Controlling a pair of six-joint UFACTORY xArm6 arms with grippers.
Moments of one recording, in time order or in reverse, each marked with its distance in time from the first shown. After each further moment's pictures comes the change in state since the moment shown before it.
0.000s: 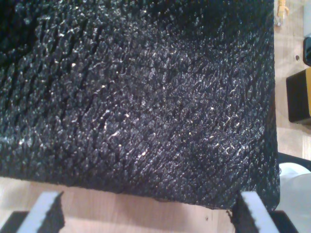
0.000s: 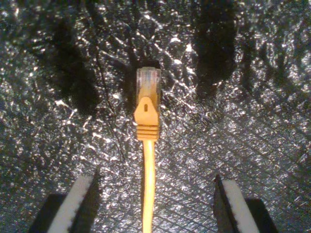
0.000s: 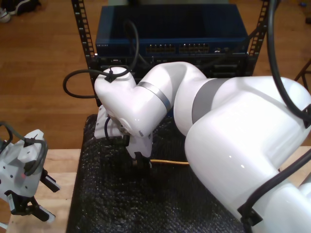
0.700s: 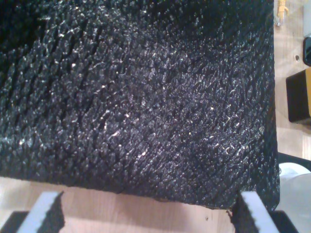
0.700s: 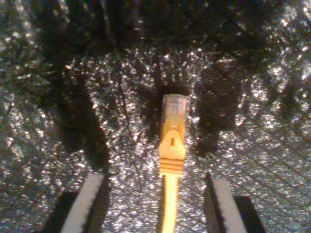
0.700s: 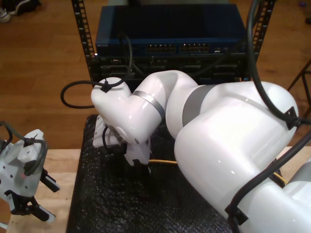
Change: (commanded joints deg) left arm 0.0 0.0 -0.1 0.0 0.0 0.0; right arm 1.1 2.0 -0.1 -0.2 -1.1 -0.1
